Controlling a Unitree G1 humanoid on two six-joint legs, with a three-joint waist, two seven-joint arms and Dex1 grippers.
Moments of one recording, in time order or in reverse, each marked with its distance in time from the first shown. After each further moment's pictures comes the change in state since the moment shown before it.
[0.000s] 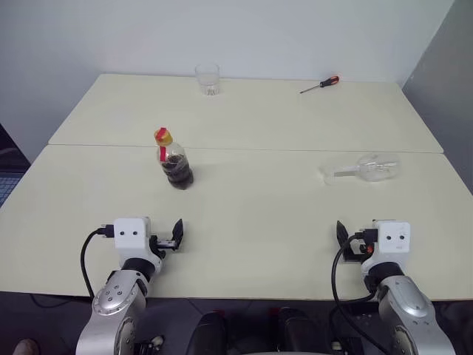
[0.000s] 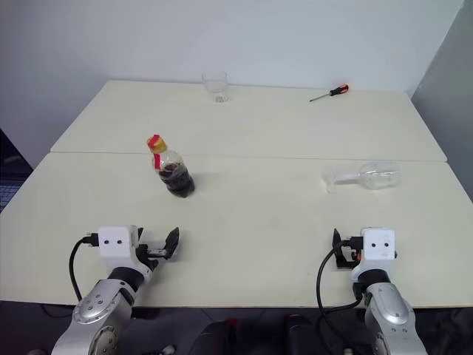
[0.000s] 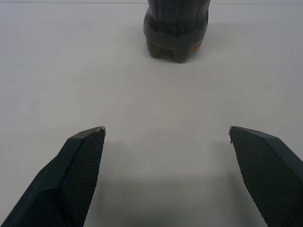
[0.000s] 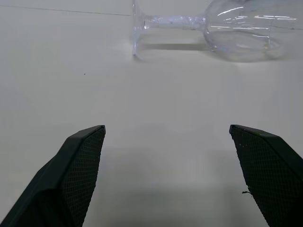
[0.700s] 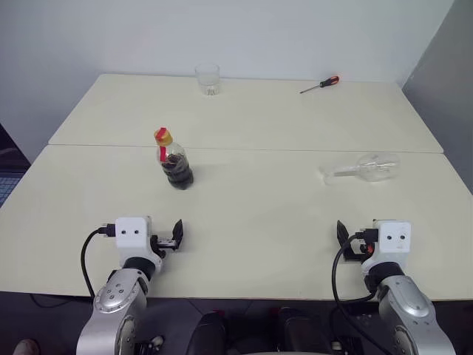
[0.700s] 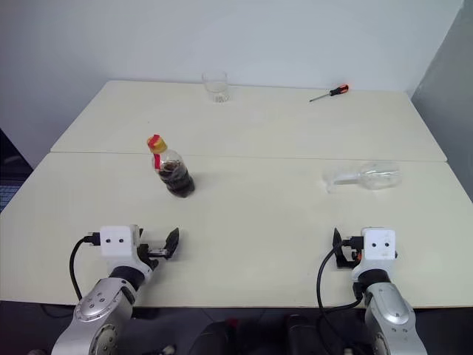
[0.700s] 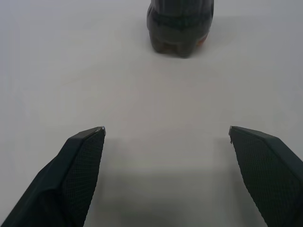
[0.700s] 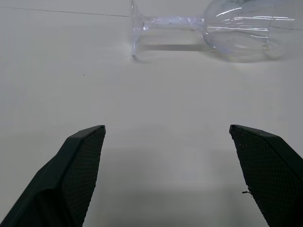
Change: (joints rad) left arm -0.014 0.002 -0.009 -0.008 0.013 0.041 0.021; right arm -0.001 0.003 -0.002 0.000 0.000 0.000 -0.001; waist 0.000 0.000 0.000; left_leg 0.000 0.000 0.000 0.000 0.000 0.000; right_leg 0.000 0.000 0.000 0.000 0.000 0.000
